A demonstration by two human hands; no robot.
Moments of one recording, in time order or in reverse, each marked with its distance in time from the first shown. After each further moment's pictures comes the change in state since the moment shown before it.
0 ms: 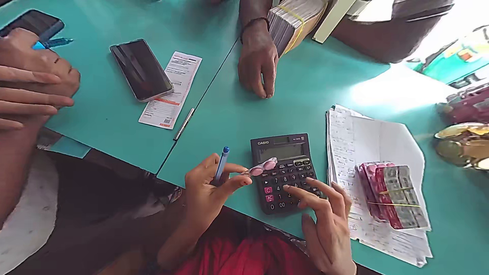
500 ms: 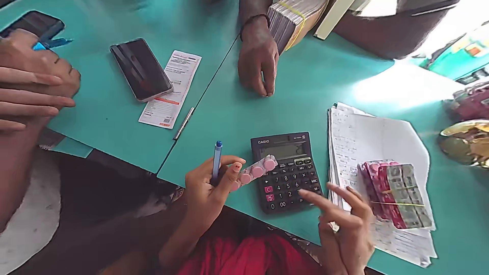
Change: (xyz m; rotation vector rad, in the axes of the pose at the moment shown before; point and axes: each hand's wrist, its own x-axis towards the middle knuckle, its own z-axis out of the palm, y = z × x) left_hand 0.000 0.005 0.003 0.104 0.024 -0.013; right_hand -0.009 0.004 -0.007 0.075 0.125 -0.024
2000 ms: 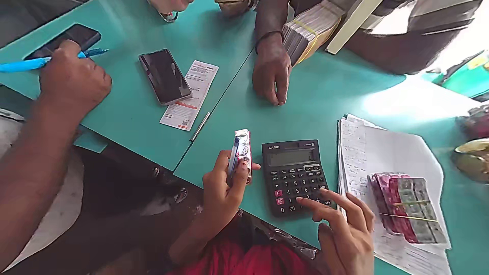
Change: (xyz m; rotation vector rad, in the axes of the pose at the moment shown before) left_hand 0.000 0.003 0.008 -0.016 0.040 -0.052; right_hand 0.010 -0.005 0.001 -0.123 -0.124 -0.052
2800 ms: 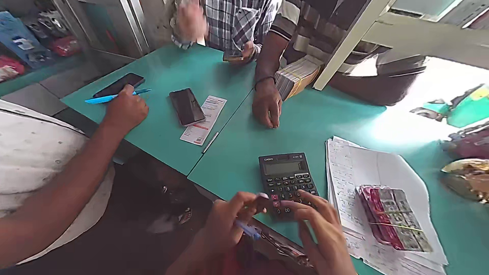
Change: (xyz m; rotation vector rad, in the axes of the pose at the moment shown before) left_hand -0.037 0.017 -0.019 0.023 -0.329 0.286; right_hand 0.003 0.003 0.004 0.146 0.002 -0.076
